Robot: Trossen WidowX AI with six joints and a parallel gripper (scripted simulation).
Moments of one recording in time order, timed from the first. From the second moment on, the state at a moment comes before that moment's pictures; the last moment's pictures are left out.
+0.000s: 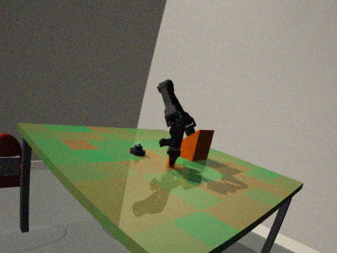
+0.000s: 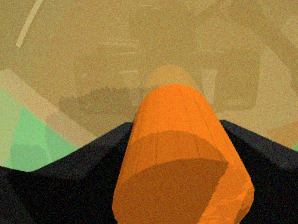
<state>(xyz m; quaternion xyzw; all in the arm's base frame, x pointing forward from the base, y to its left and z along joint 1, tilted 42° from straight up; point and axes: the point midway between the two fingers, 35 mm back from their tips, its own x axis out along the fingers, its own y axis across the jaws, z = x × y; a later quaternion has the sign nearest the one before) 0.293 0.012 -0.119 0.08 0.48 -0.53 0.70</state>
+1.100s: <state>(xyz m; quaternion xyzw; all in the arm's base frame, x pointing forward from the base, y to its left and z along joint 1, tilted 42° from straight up) 0.299 0.070 -0.058 0.08 0.47 -0.52 0.71</state>
